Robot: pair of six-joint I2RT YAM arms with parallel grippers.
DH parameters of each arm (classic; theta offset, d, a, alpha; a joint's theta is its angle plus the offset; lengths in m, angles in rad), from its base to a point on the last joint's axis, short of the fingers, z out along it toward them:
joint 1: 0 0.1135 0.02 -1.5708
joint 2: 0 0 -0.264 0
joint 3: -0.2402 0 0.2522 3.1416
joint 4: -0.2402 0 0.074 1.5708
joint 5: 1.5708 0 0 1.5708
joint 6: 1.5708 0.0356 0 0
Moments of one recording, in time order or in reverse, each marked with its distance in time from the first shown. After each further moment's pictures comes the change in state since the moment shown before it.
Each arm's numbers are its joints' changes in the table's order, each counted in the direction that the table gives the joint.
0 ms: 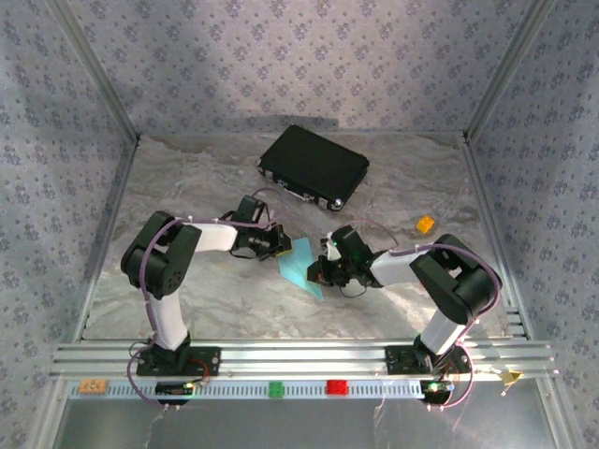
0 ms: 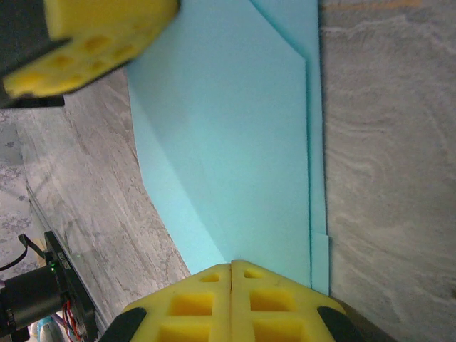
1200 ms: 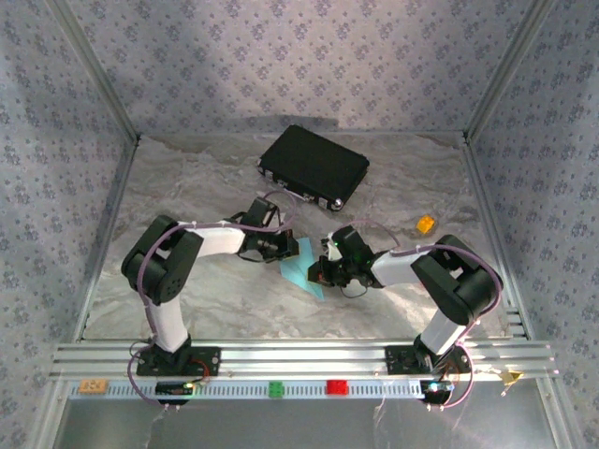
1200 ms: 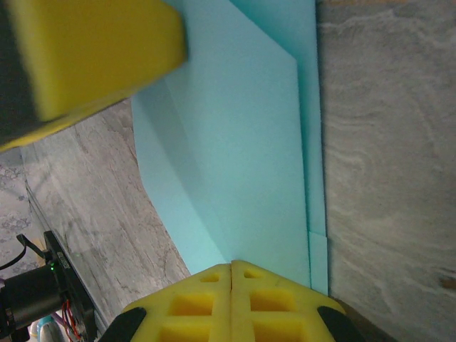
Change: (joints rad) left arm -0.100 -0.025 -0.026 -0.071 -0.061 0.036; right arm -0.005 -0.010 0.006 -0.002 -0.001 0.000
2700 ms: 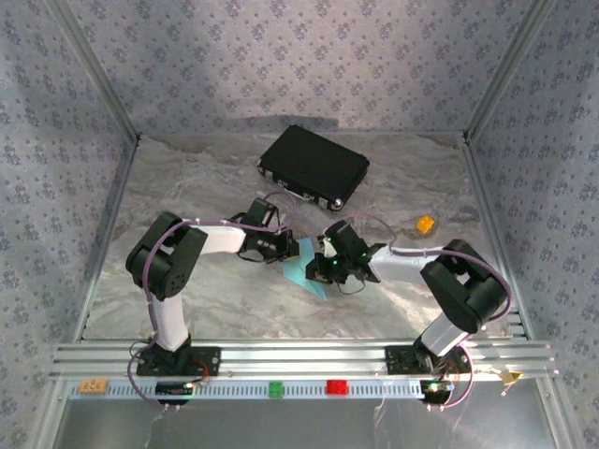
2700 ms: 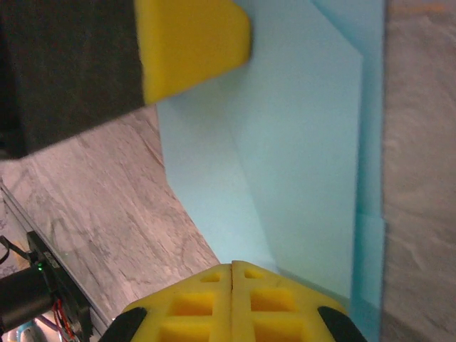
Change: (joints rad) left arm 0.013 0.033 0.000 0.033 0.050 0.001; right arm 0.041 -0.045 -0.112 -0.209 0.063 -0.019
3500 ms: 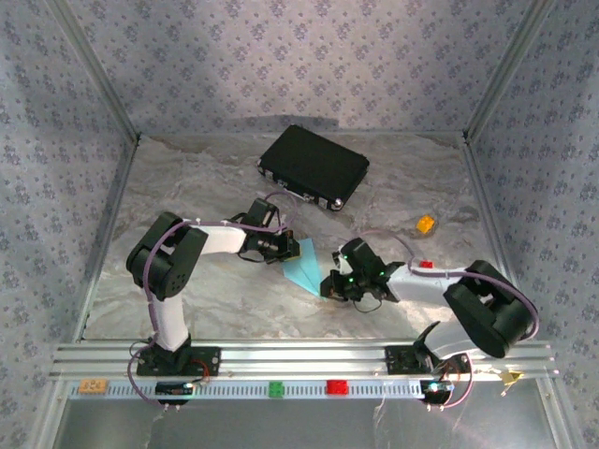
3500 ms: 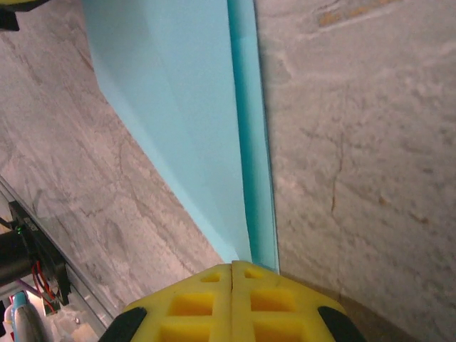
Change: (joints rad) left arm 0.000 0.002 0.001 0.005 0.004 0.000; right arm 0.004 -0.209 0.225 -0.003 -0.010 0.023
